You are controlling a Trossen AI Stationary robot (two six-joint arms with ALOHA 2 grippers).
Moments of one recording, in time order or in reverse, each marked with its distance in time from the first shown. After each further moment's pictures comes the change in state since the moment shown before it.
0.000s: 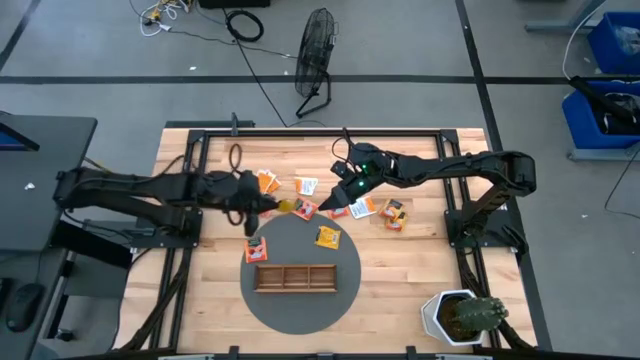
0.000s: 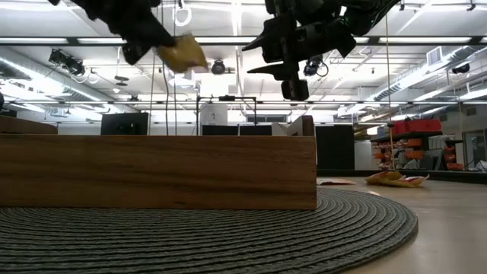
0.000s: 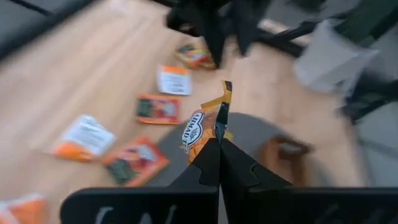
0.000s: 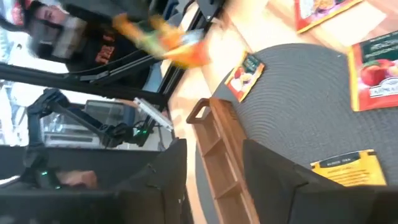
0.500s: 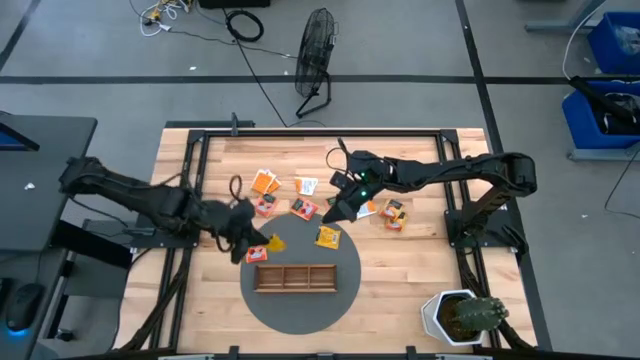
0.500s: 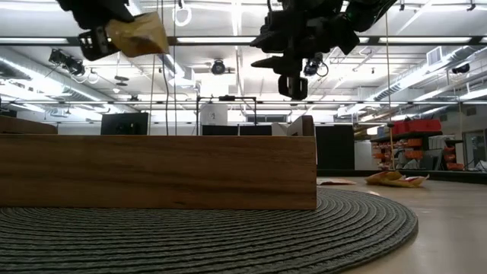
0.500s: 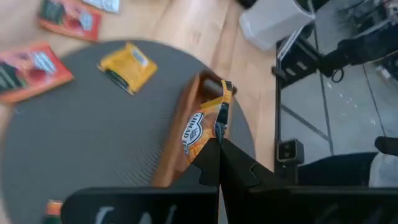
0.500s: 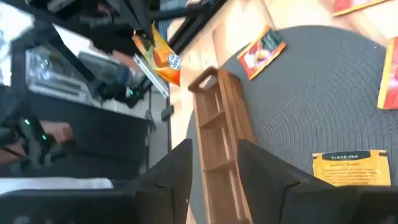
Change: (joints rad) left arm -0.286 0.018 0.005 -0.087 0.008 -0.383; right arm 0.061 0.000 0.000 -0.051 -0.058 -0.224
